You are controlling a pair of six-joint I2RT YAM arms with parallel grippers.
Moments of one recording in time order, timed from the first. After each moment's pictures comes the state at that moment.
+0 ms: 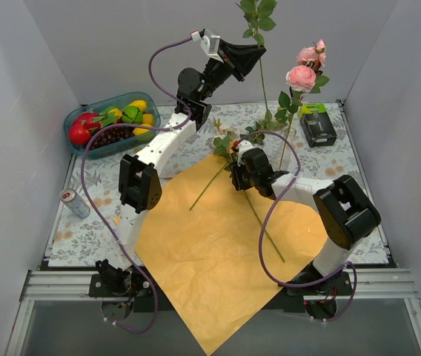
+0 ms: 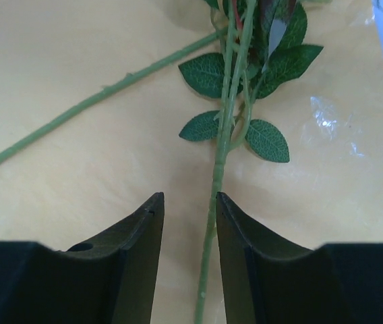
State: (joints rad) left arm -0.56 2.31 2.31 0.76 0.46 -0.52; right arm 0.62 1.68 0.89 0.10 0.03 0.15
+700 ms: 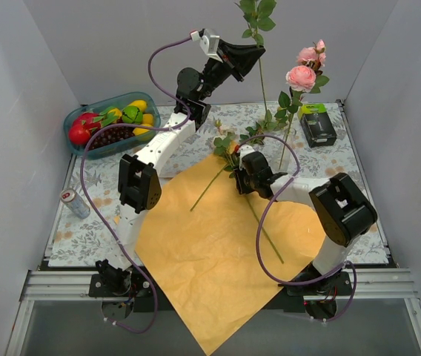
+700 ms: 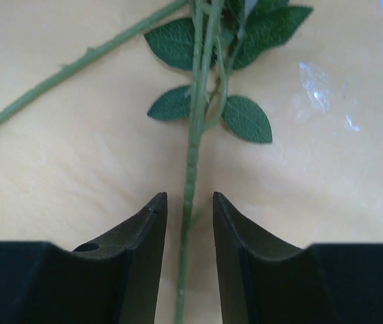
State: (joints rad) left arm -0.56 2.30 2.30 0.76 0.47 -0.52; right arm 0.62 1.74 0.88 0.09 0.06 0.15
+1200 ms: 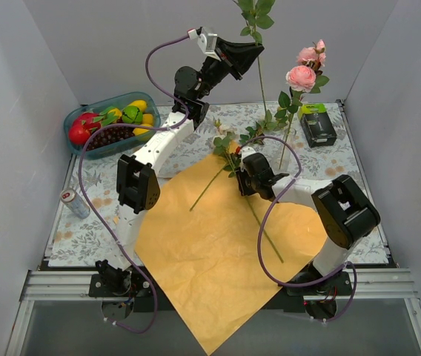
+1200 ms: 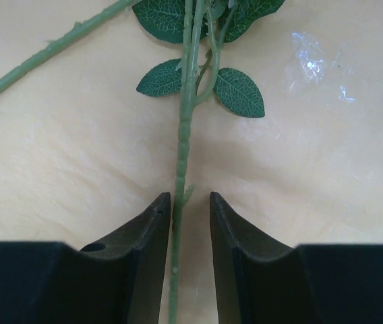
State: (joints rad) left arm -0.55 2.29 2.30 0.76 0.48 -0.52; right arm 0.62 1.69 0.84 0.03 0.08 0.15
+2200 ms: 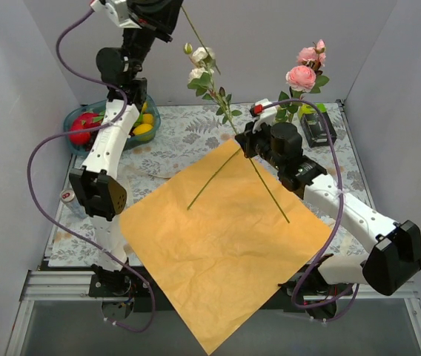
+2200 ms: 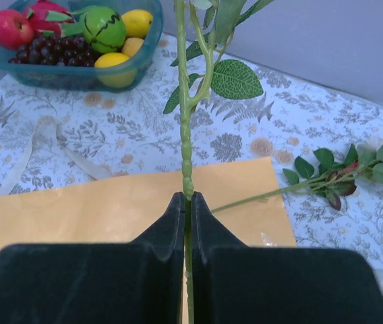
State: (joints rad) left arm -0.28 2.04 2.24 0.77 0.45 -0.51; right arm 0.62 1.28 1.03 0.06 -0.01 0.11
